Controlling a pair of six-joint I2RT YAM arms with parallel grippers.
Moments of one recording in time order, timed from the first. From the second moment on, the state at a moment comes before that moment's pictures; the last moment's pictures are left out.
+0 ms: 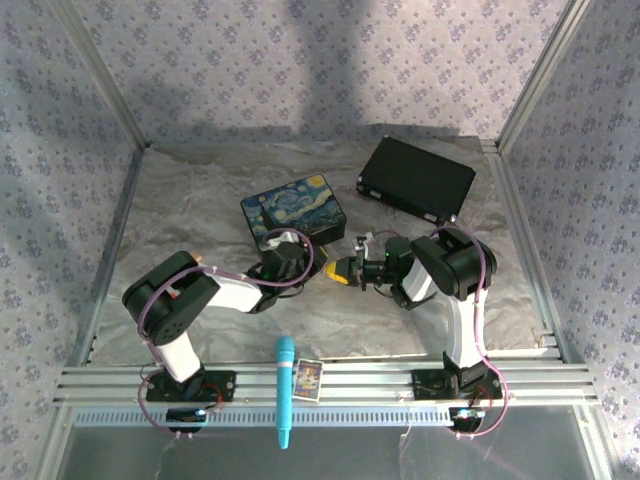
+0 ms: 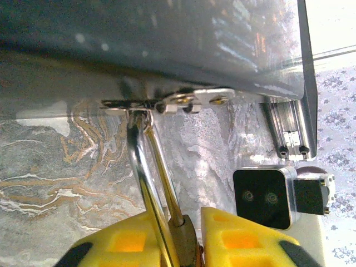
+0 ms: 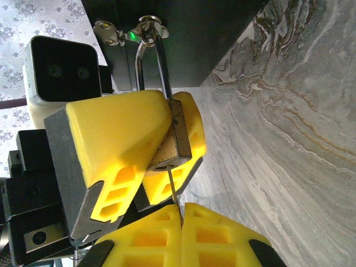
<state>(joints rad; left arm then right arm) -0.83 1.72 0.61 0.63 -0.07 -1.29 0.46 2.04 0.50 1.28 -0.95 1.29</state>
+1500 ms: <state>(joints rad) -0.82 1.71 0.59 0.66 -0.05 -1.32 0.41 2.04 0.53 1.29 -1.03 1.31</state>
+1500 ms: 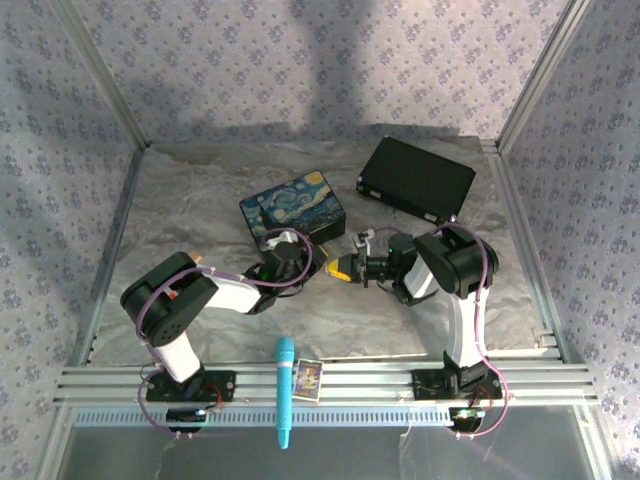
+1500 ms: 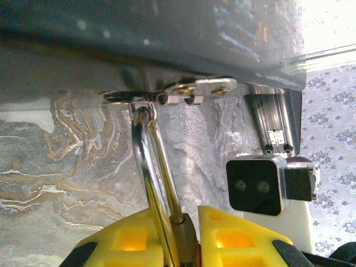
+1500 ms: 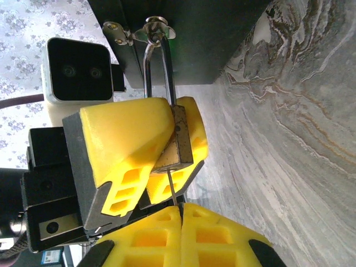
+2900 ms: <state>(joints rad) -0.86 1.72 0.67 0.51 -0.15 -1.43 0.57 1.94 0.37 1.27 -0.43 1.33</state>
